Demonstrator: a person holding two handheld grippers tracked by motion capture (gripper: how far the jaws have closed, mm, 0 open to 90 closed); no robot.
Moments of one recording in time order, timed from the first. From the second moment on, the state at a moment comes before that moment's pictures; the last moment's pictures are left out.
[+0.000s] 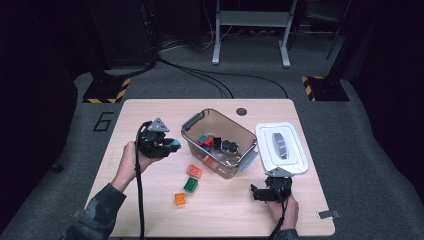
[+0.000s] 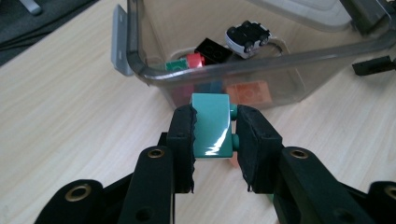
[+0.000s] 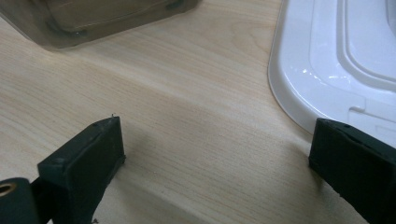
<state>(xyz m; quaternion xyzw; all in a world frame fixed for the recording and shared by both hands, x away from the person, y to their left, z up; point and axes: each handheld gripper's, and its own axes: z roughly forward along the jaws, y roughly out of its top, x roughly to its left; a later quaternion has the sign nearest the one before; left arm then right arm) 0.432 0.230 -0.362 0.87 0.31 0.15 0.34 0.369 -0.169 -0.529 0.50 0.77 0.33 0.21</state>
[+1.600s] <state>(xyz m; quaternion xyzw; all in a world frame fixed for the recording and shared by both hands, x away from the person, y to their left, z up) 0.511 0.161 -0.367 0.90 0.33 0.08 0.27 0.369 -0.169 -0.529 0.50 0.77 0.33 0.21</state>
